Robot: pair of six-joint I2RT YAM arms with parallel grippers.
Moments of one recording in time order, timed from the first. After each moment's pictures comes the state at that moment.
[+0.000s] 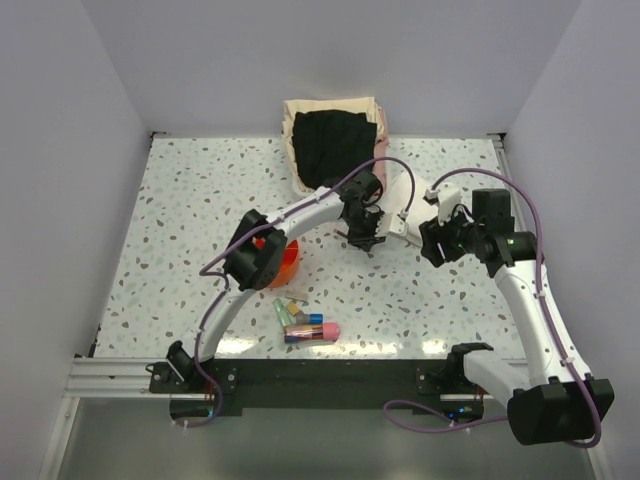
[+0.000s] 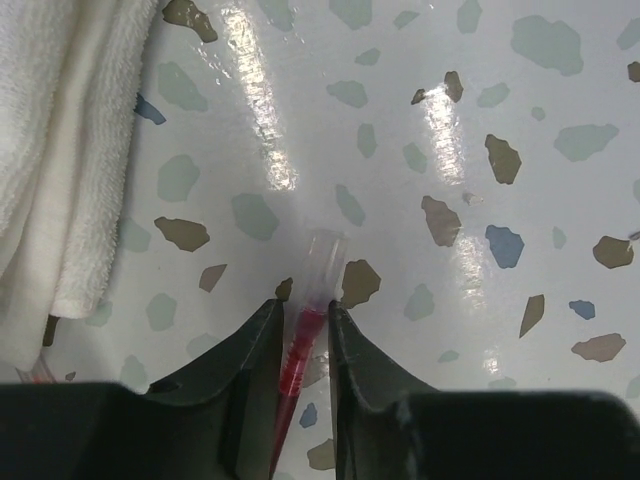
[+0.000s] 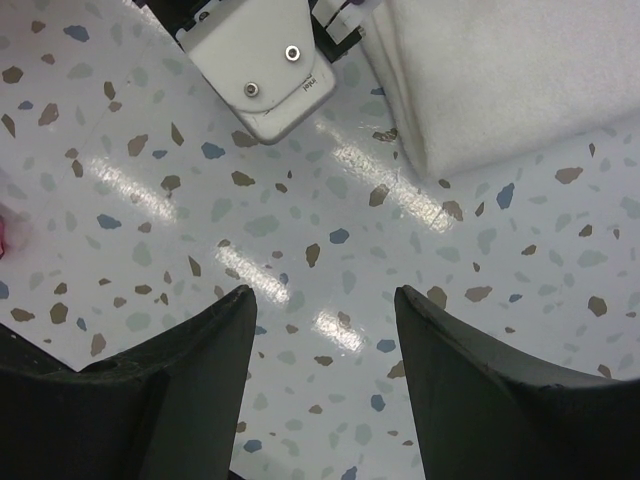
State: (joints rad) left arm -0.77 2.48 2.13 -0.88 0.52 0.95; right arm 0.08 1.02 1.01 -0.84 -0.33 -0.39
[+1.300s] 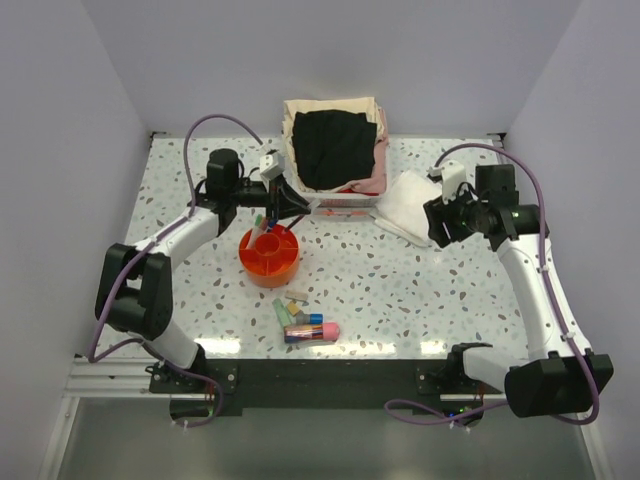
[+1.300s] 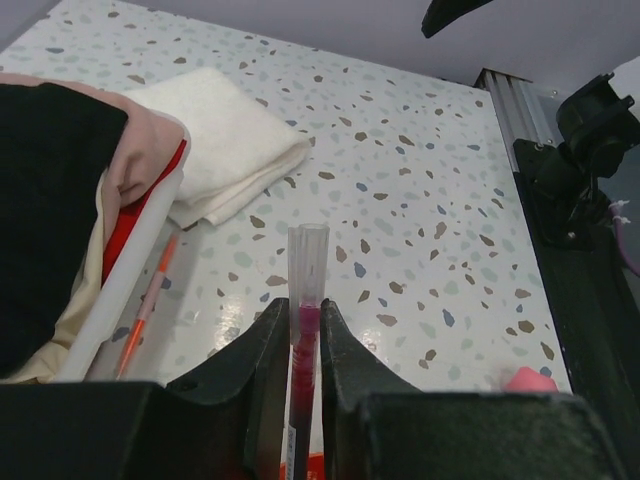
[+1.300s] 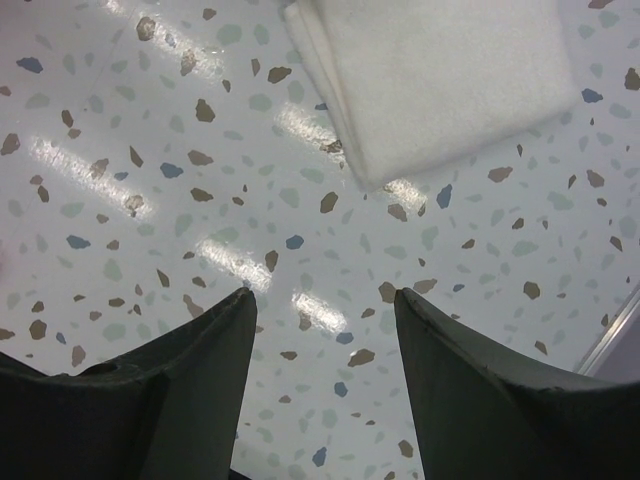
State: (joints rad) left arm -0.27 1.61 1.05 0.24 1.19 0.11; right arm 0.07 1.17 1.22 -0.93 -0.25 -0.40
